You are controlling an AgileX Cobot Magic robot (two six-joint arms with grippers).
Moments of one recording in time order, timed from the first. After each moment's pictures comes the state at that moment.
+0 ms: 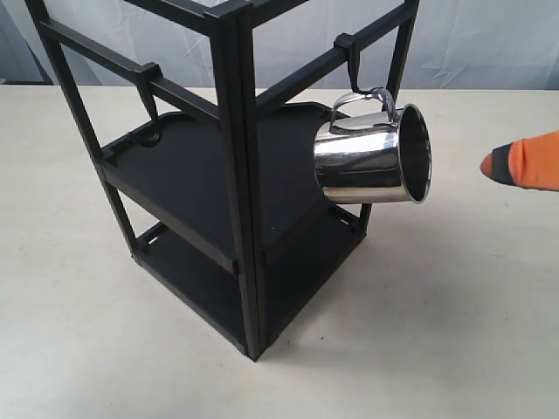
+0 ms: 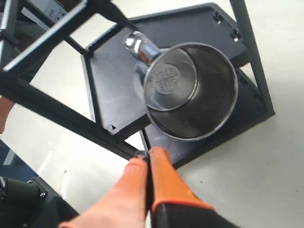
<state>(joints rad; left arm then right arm) -0.17 0.00 0.00 0.04 0.13 -0.01 -0.18 0.81 -0.76 0.99 1.22 -0.64</state>
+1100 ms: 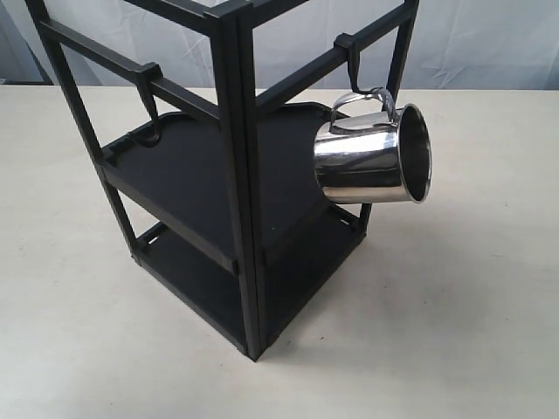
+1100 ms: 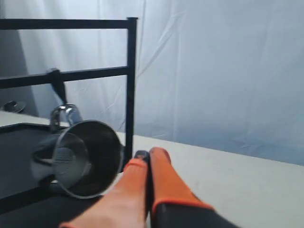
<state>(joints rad) -0.17 0.00 0.00 0.04 0.13 -0.01 -0.14 0.11 -0.34 0.99 0.58 -0.90</state>
